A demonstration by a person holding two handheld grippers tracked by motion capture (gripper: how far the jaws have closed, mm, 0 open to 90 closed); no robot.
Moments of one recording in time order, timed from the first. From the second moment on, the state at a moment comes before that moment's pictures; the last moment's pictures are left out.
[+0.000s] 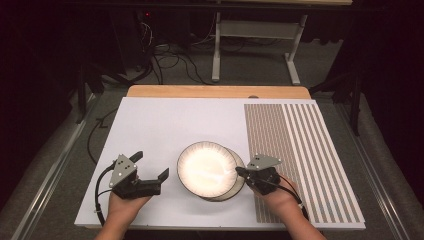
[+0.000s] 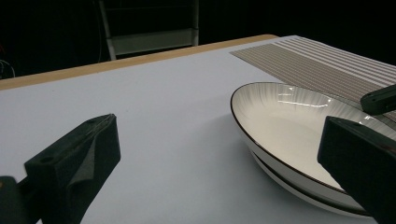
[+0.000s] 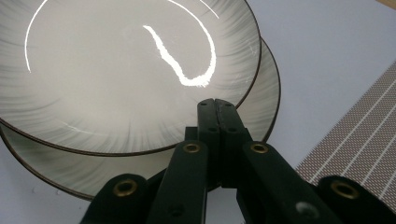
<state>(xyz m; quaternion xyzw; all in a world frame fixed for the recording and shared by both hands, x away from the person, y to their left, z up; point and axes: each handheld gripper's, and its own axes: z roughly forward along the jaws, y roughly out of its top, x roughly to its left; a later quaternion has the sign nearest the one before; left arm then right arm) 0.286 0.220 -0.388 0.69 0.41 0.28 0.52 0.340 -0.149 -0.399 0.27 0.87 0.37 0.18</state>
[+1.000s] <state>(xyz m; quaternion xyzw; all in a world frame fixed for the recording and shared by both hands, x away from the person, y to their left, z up) 0.301 0.190 -0.398 0.72 0.44 0.19 0.51 0.339 -0.120 -0.410 0.24 0.88 0.37 0.16</state>
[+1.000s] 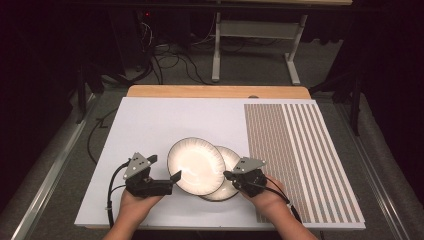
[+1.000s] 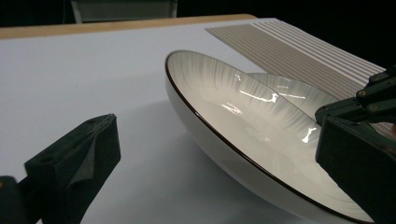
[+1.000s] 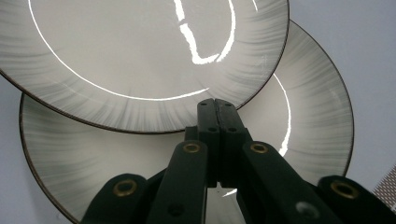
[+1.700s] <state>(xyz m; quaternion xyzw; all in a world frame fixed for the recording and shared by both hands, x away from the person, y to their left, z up) 0.317 0.175 -0.406 0.71 0.50 0.04 0.49 0.339 -0.119 -0.410 0.24 0.88 0.37 0.17</state>
